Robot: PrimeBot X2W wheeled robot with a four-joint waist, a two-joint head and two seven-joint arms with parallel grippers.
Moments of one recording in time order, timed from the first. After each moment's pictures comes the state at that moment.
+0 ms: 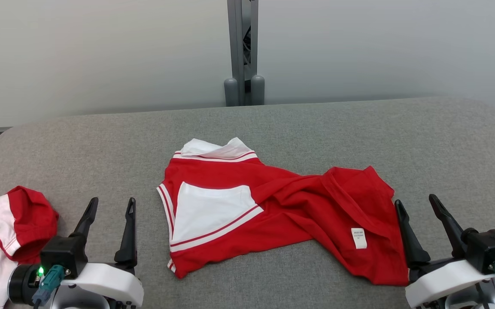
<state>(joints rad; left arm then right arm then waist) -0.07 0.45 -0.47 -0.01 -0.57 0.39 -0.17 -0.01 -0.08 0.03 0.07 0.15 0.13 -0.10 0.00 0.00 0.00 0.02</state>
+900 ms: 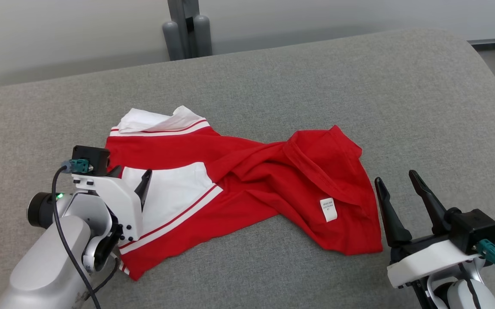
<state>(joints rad) -0.54 0.37 -0.60 0.53 -0.70 0.09 0.20 -0.12 -0.07 0.11 0.12 0.18 0.13 -0.16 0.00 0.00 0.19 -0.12</state>
